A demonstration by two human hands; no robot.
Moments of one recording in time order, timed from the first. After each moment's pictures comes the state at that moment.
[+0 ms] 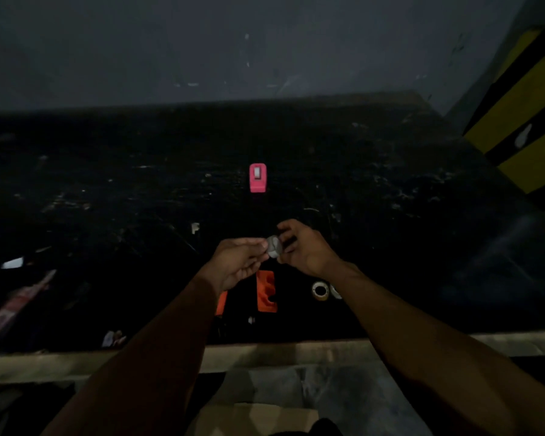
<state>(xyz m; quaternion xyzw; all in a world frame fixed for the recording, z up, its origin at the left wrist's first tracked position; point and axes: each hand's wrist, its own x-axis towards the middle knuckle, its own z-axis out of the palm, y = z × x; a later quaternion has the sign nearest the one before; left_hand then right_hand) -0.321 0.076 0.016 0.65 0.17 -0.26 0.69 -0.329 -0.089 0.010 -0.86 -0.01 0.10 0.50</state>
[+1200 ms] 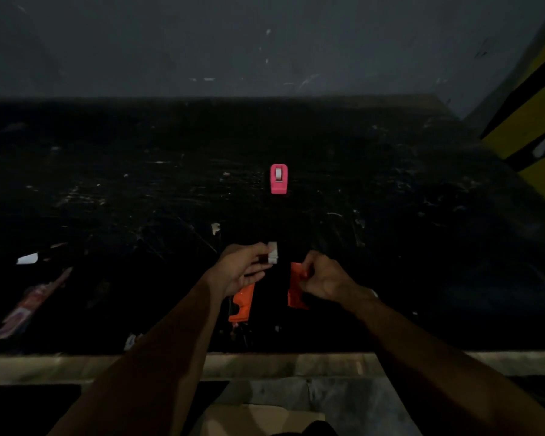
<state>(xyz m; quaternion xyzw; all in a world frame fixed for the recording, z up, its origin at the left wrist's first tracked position) -0.303 0.127 0.009 0.64 0.20 -0.28 0.69 -0.330 -0.061 -0.021 -0.91 0.08 0.20 0.37</state>
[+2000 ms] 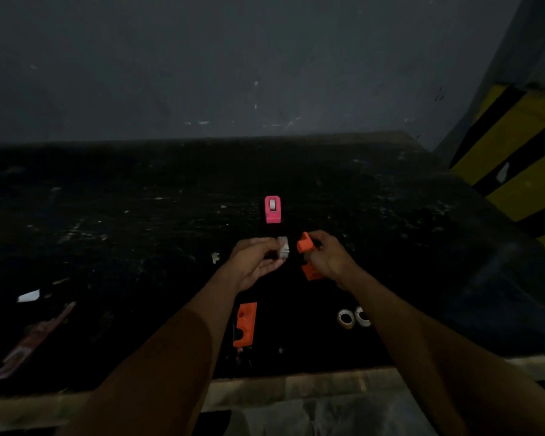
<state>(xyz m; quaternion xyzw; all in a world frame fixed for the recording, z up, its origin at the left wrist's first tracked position) -0.294 0.112 0.072 0.58 0.14 -0.27 0.76 -0.321 -0.055 0.069 -0.84 0.15 0.09 0.51</state>
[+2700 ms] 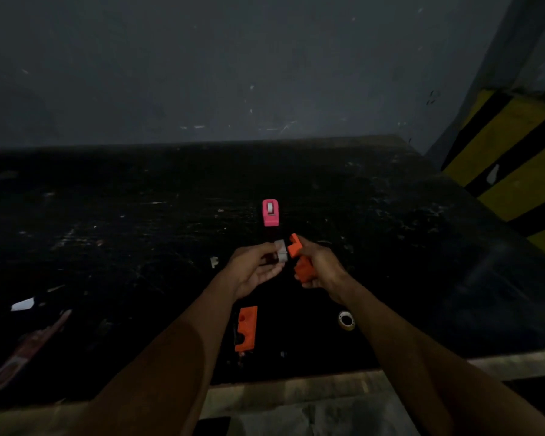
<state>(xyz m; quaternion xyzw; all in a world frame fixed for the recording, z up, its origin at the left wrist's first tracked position) -0.295 0.121 0.067 0.54 0.14 -0.29 0.78 -0.333 -0.031 0.072 -0.74 0.20 0.13 0.63</state>
